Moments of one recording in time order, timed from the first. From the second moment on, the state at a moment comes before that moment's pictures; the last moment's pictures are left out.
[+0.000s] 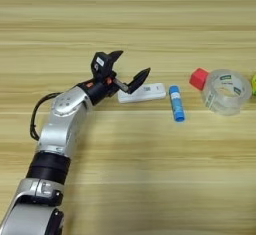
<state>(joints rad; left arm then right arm) -0.37 0.17 -0.03 0.27 -0.24 0.02 -0.67 -0.36 -0.41 -0.28 0.62 0.13 -0.32 0.16</state>
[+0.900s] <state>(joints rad) -0.34 0.13 -0.07 0.16 -0.24 0.06 -0.58 -0.11 -0.42 -0.32 -0.19 0.38 0.59 0.25</state>
